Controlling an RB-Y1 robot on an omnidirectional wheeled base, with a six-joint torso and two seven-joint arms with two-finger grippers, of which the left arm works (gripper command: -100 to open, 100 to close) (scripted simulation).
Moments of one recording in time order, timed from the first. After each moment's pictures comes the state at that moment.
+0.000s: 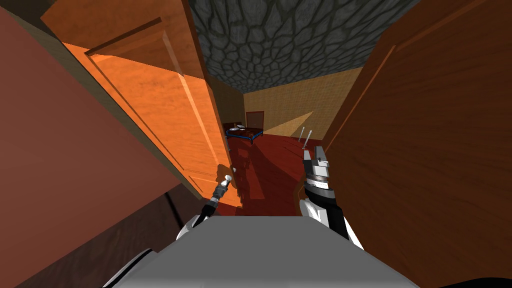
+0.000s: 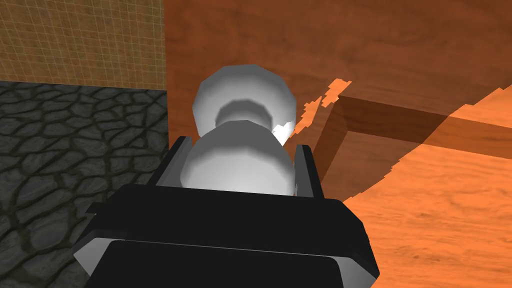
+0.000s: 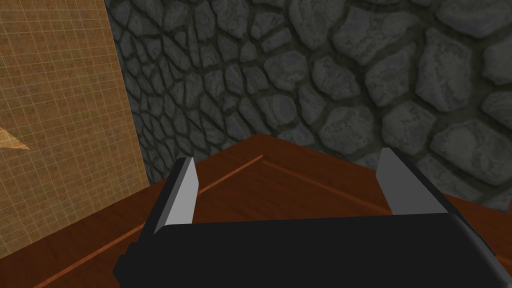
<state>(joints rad) -0.04 0.38 -0.22 -0.60 0.11 -0.98 -1.10</state>
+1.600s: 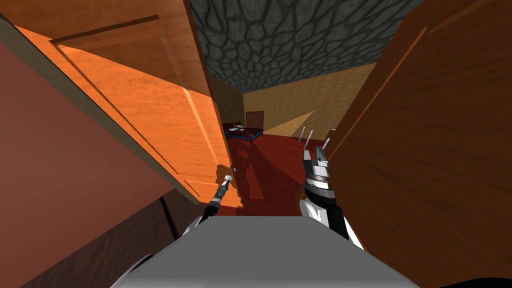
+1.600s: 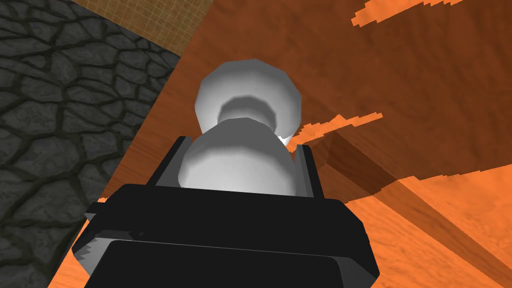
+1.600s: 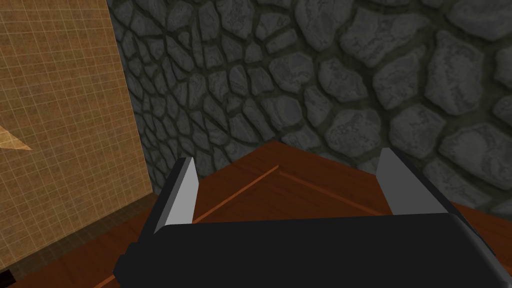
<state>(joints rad) -0.01 0.34 -0.20 -0.66 0.16 -0.96 -0.72</state>
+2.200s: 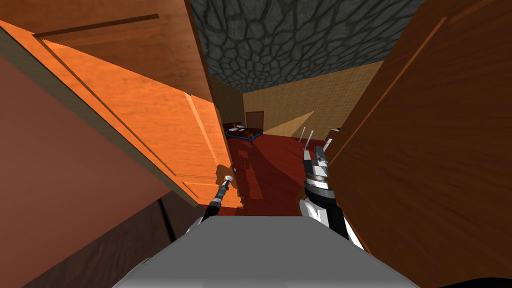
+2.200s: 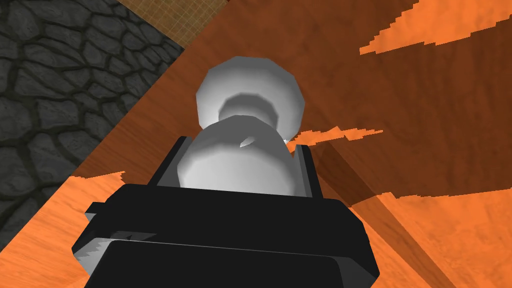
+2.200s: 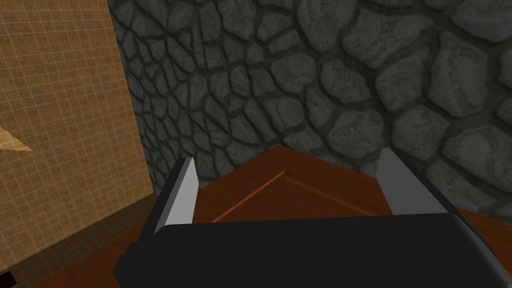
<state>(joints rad) 0.01 0.32 -0.19 -0.69 0.19 -0.94 -0.58</state>
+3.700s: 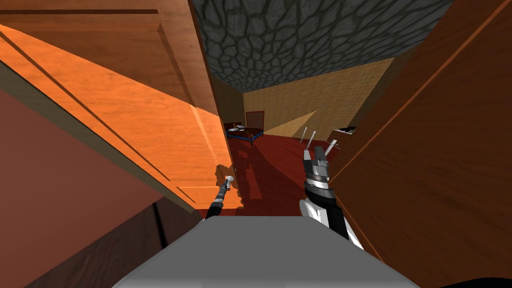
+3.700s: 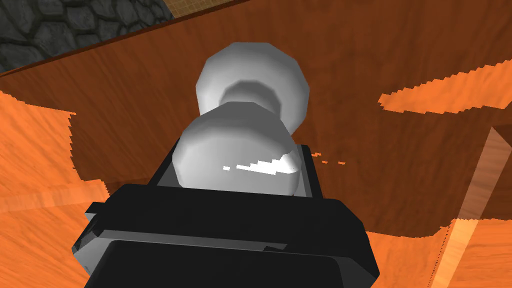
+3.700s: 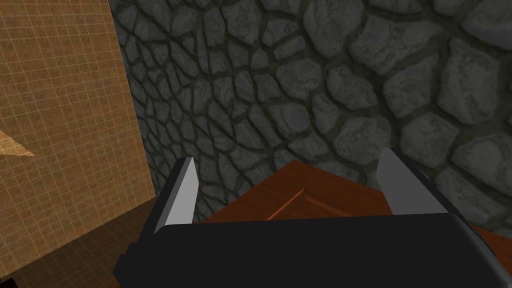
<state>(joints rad) 0.04 0.27 -0.17 -0.74 0.26 -0.91 -0.22</state>
